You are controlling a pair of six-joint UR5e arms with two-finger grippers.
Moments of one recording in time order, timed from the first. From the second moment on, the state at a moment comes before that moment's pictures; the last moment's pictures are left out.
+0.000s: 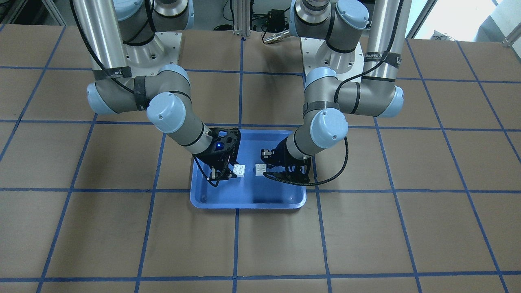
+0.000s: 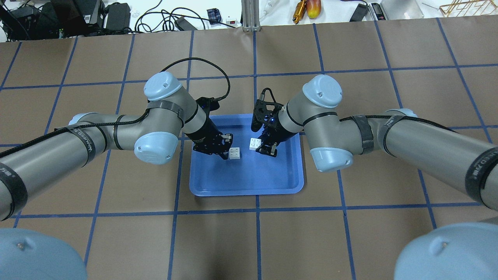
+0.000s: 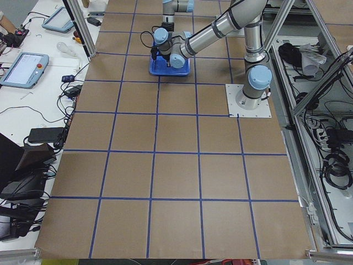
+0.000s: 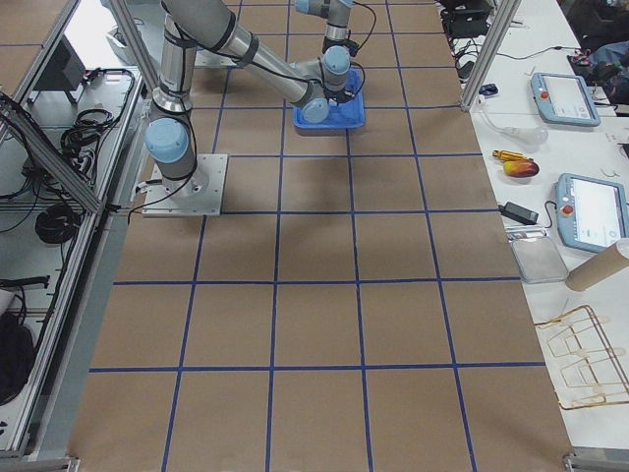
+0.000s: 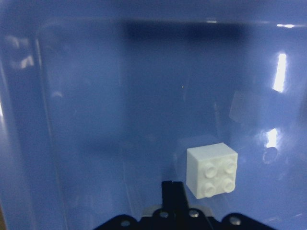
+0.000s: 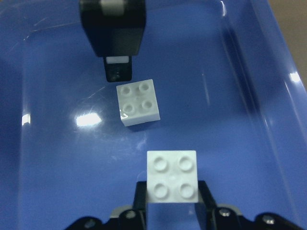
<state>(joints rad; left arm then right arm) -1.68 -1.96 -1.96 -0.94 1.22 -0.07 1.78 -1.15 1.99 -2.55 -1.12 -1.17</state>
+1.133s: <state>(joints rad) -1.69 -1.97 -1.96 -0.89 1.23 -0.07 1.81 -1.12 1.99 -2.59 -1.13 -1.16</state>
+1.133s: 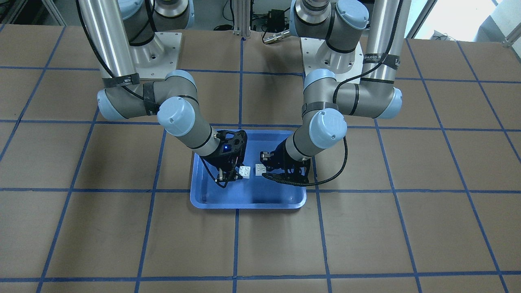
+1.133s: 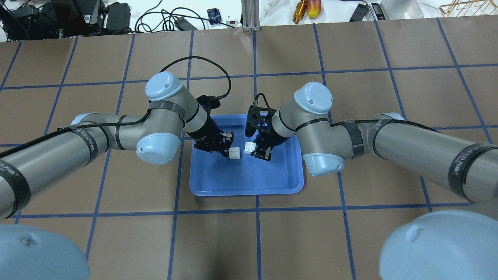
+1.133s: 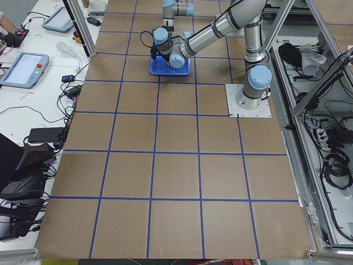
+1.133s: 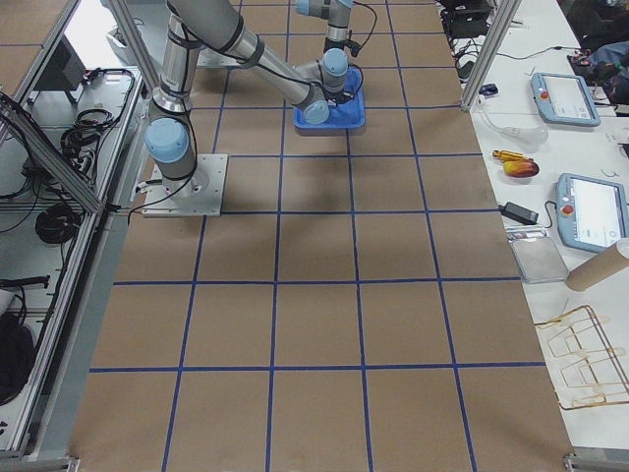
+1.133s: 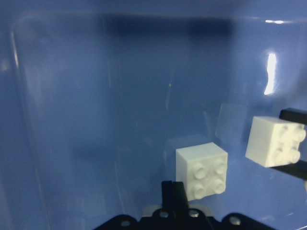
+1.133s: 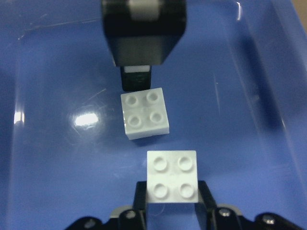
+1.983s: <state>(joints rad) -1.69 -1.97 -1.96 -0.89 1.23 -0.07 1.84 -1.11 2.00 -2.59 -1.16 -1.11</state>
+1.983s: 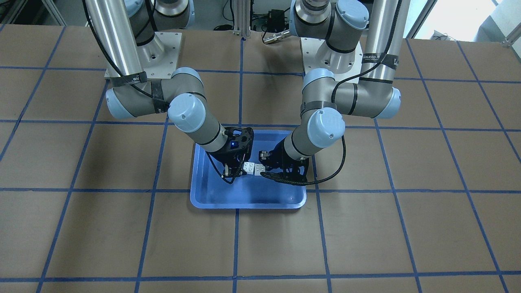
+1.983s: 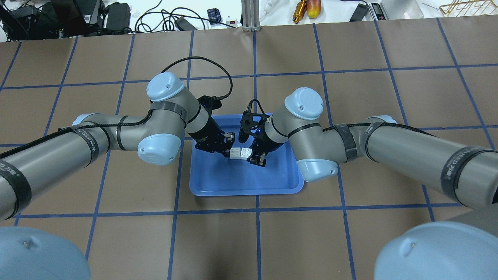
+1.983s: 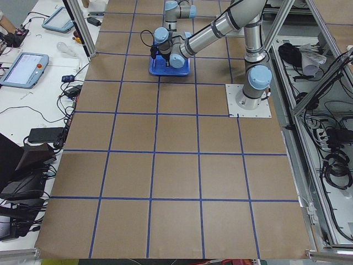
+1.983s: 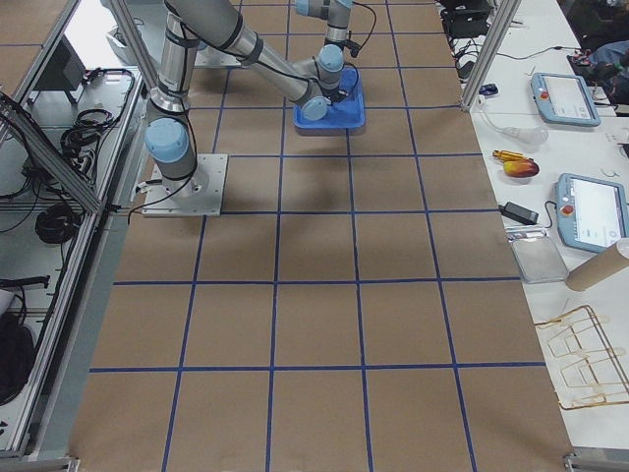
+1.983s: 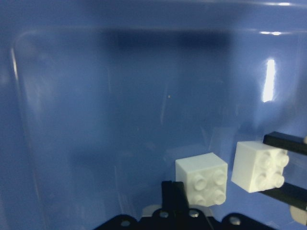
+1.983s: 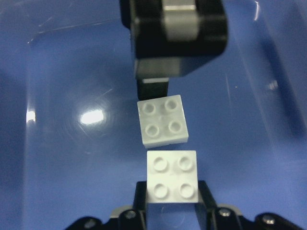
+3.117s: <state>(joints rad) -1.69 -1.96 -1.96 -0.89 1.23 -0.08 1.83 -1.16 1.99 -2.57 -1.18 -1.00</state>
